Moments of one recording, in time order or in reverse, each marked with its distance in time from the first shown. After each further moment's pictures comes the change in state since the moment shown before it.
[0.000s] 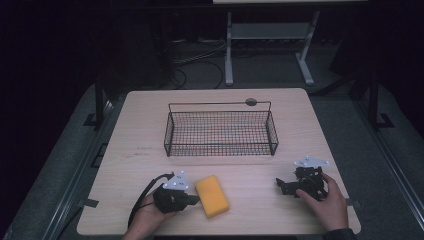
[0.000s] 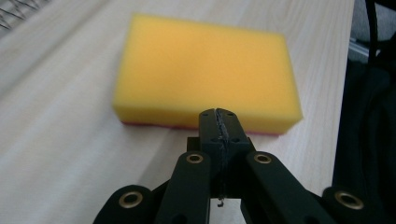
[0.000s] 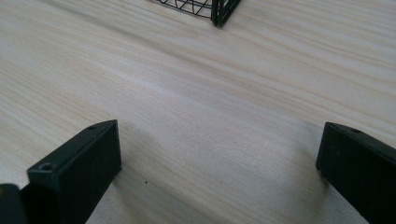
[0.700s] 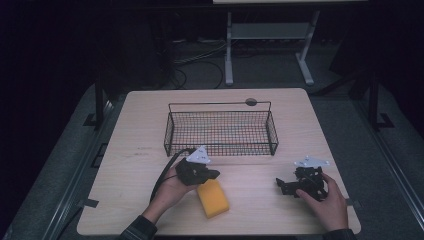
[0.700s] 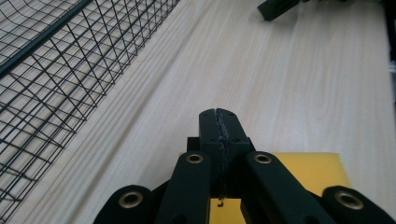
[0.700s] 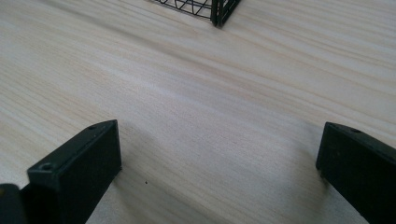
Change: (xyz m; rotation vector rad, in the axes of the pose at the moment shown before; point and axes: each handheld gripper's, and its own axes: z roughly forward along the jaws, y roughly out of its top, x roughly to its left) left arm 0.027 0.071 0.038 -0.042 0.015 0.080; right arm 0.000 0.000 0.000 0.000 -0.002 0.000
